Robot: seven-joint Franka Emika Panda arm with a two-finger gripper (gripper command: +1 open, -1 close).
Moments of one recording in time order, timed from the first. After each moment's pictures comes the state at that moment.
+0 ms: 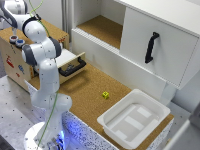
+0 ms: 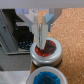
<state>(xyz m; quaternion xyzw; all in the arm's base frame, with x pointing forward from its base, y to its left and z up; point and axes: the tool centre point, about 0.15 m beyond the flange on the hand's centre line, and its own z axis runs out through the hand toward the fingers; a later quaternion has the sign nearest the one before) 0.153 0.587 0.480 -0.69 -0.72 -0.04 0.09</state>
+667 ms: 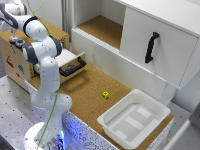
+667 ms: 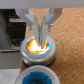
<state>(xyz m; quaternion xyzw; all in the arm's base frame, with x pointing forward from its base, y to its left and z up) 0.168 0.595 0.465 -0.71 -0.70 -0.05 0.06</state>
